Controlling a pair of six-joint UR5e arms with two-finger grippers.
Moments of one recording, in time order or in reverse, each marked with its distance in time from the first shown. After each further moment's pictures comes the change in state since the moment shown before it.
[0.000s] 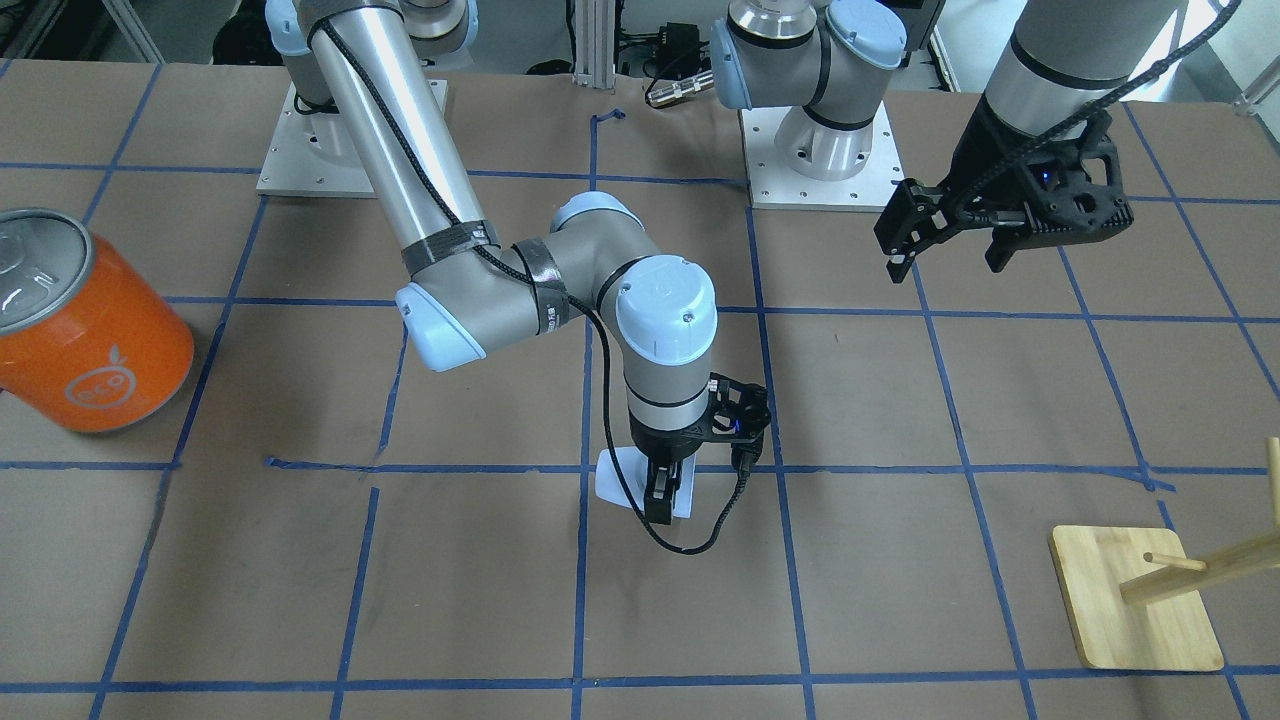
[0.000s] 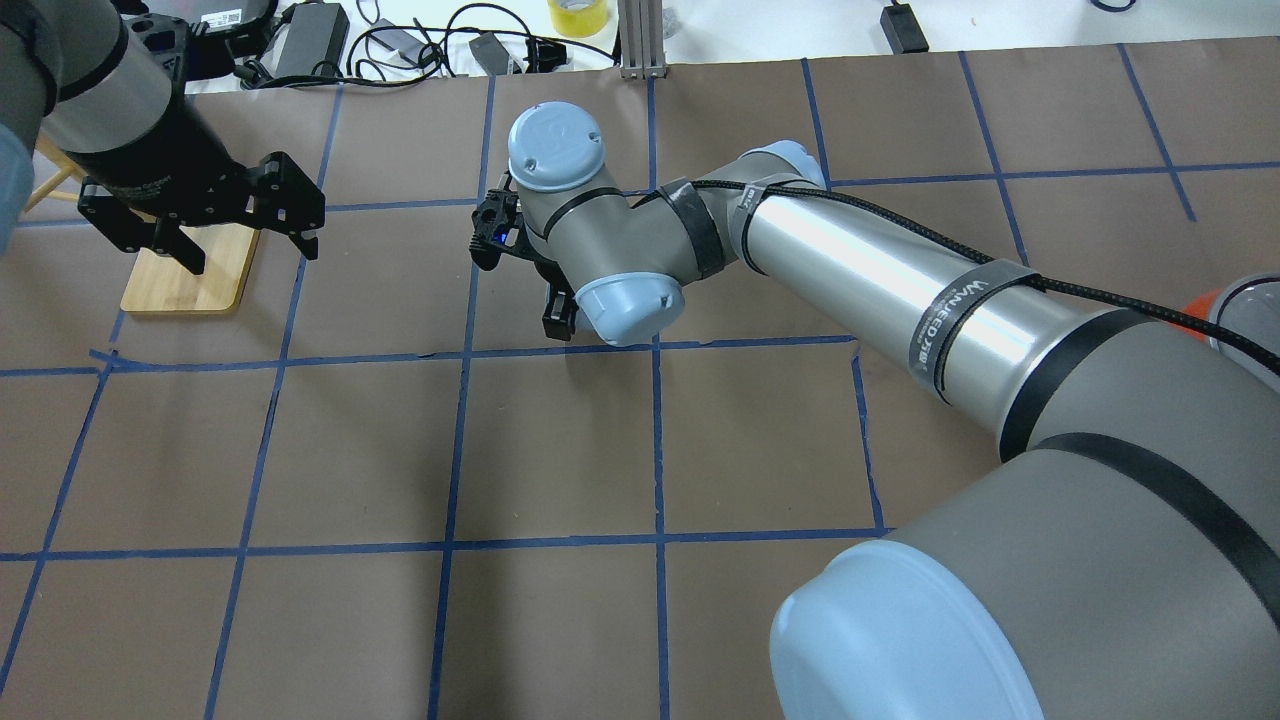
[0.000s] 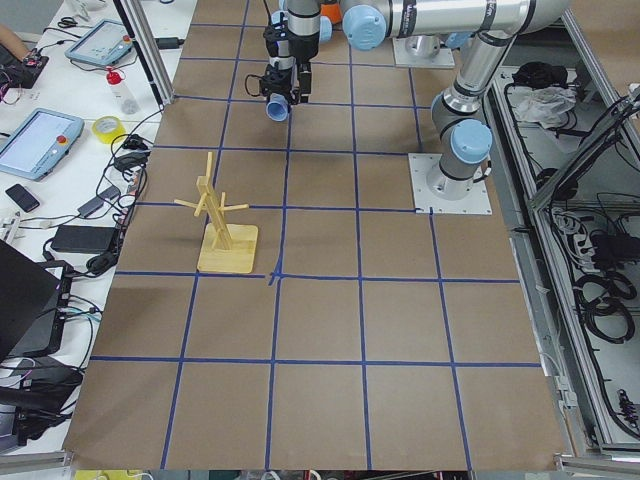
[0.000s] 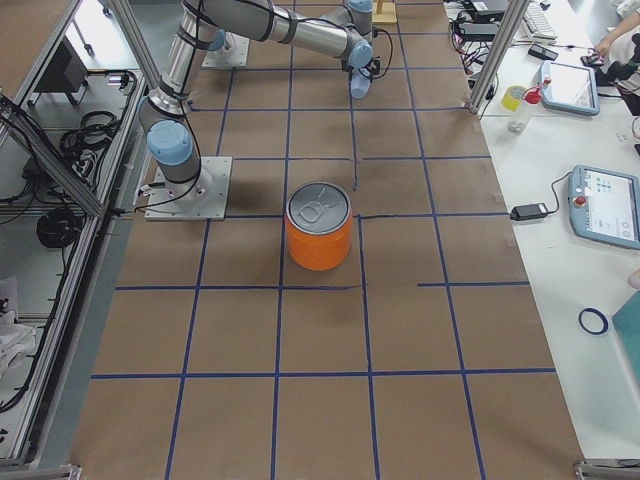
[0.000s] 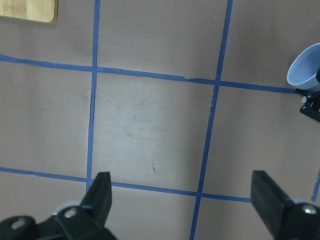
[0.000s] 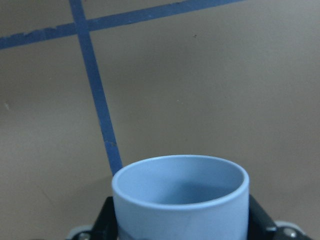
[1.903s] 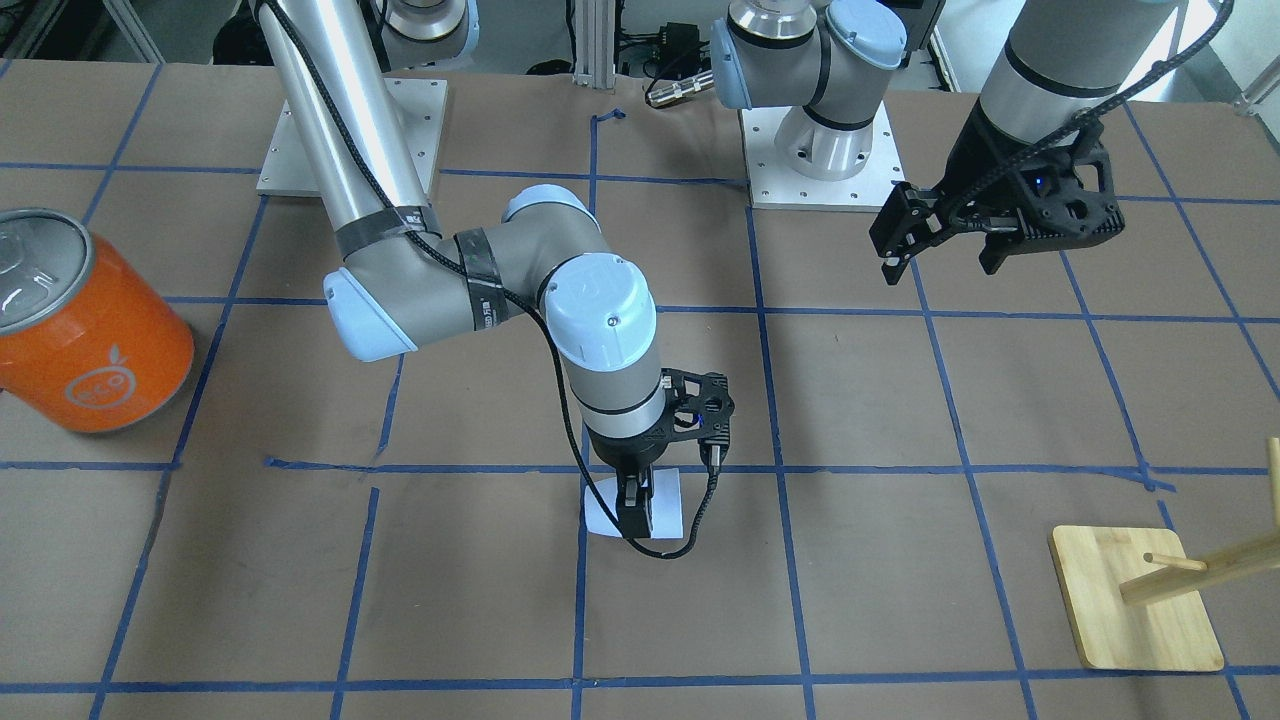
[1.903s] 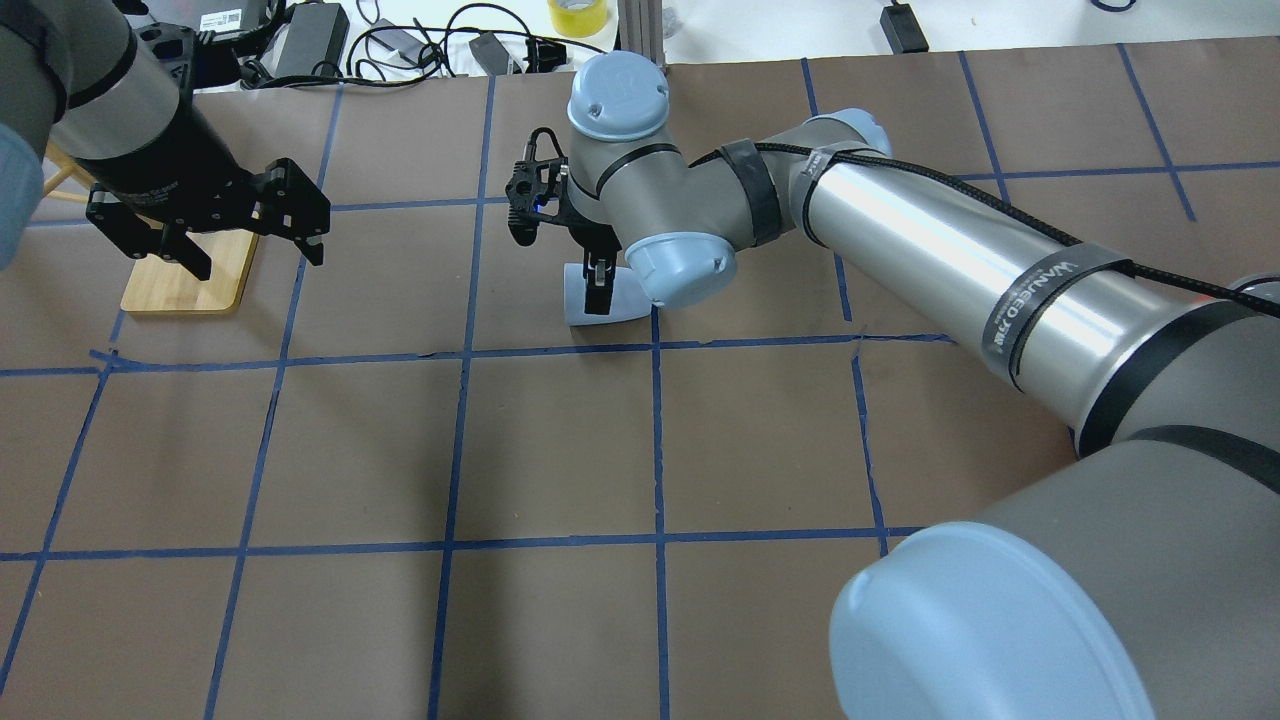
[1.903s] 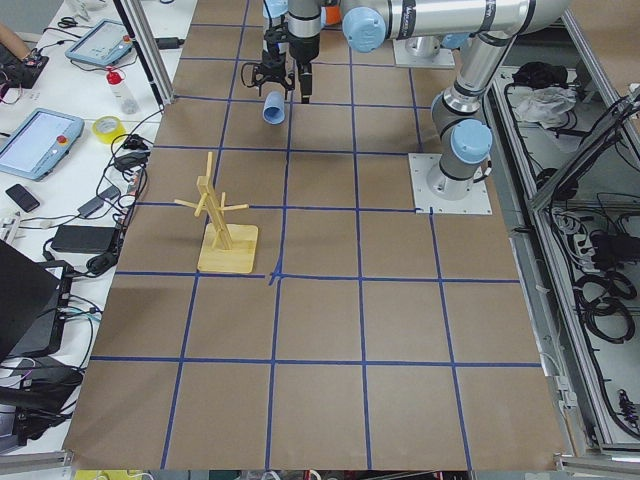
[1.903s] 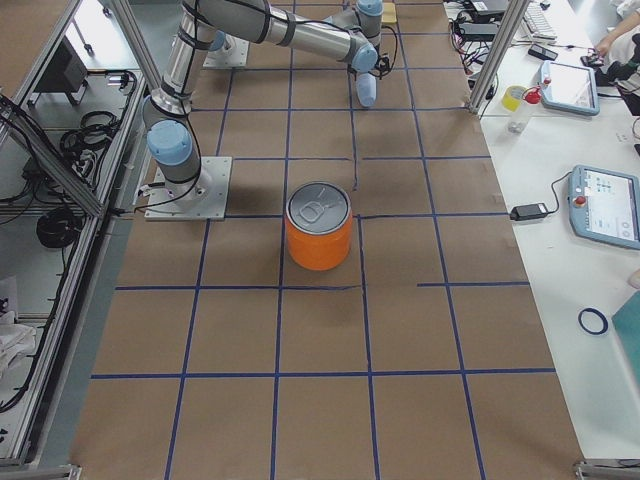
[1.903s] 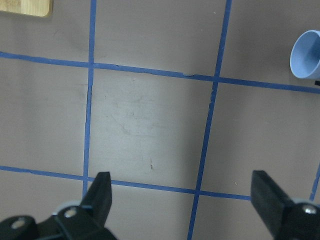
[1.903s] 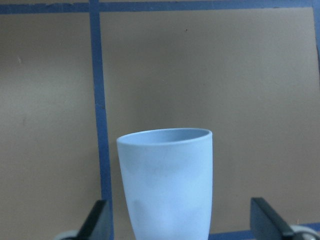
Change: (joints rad) left arm -0.003 -0.003 -0.009 0.000 -0.005 -0.006; right arm -0.080 -0.069 0.020 0.037 0.076 -0.146
